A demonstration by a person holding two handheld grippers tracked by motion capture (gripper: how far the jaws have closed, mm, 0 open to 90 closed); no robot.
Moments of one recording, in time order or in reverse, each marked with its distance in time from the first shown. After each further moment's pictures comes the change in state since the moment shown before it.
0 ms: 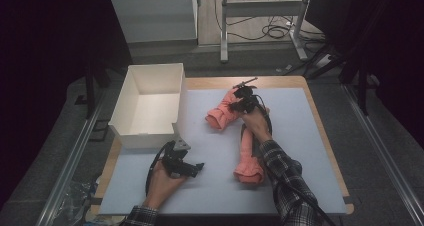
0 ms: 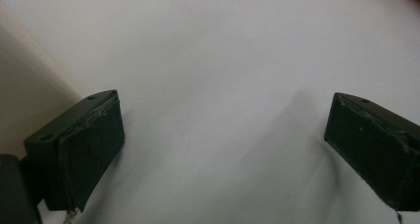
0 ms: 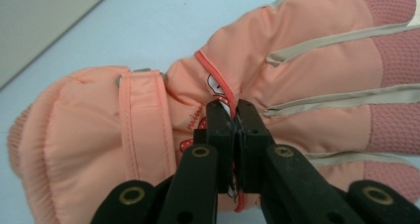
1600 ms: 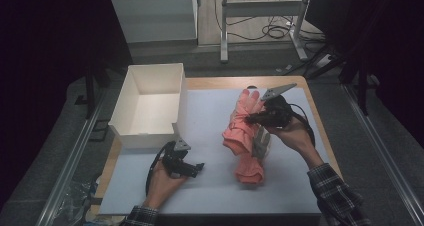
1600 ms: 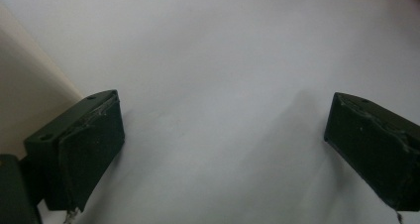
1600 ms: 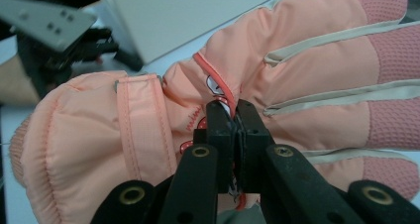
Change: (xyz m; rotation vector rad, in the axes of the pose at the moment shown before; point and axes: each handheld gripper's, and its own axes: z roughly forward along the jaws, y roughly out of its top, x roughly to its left) left arm -0.001 0.000 0.000 0.005 0.009 0.012; right arm 0.031 -0.044 -0.163 -0.090 0.239 -0.258
